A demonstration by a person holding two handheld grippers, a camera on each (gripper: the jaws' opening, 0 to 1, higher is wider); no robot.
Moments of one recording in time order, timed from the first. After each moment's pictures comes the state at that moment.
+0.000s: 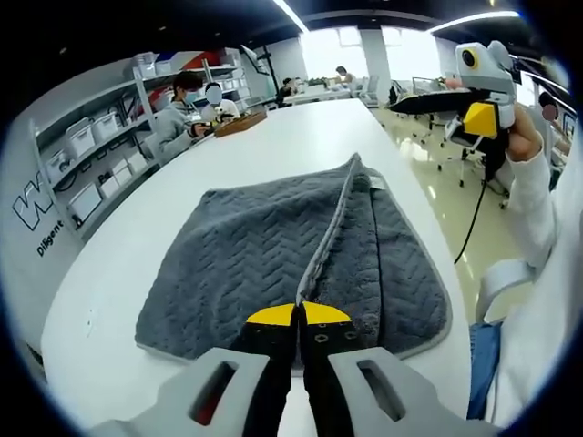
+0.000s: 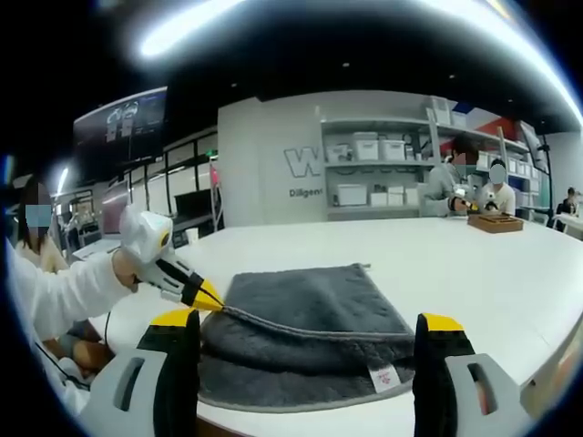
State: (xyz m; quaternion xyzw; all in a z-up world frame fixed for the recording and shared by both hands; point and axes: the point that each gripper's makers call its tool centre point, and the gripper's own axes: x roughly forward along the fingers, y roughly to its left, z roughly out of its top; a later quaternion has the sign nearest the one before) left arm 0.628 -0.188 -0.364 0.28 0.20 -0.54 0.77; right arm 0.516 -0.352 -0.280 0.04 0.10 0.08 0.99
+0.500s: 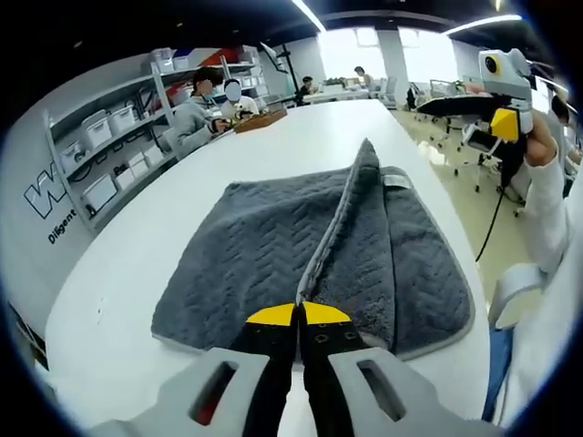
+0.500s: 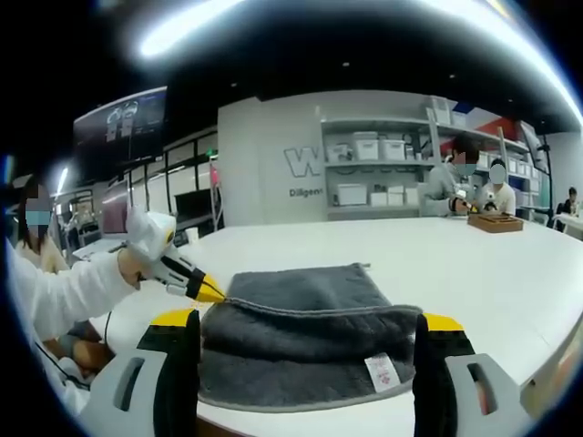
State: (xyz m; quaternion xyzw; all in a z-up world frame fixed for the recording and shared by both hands) left arm 0.653 -0.176 -0.365 0.27 0.20 -0.51 0.79; right arm 0.516 -0.353 -0.280 0.04 0.10 0.08 0.99
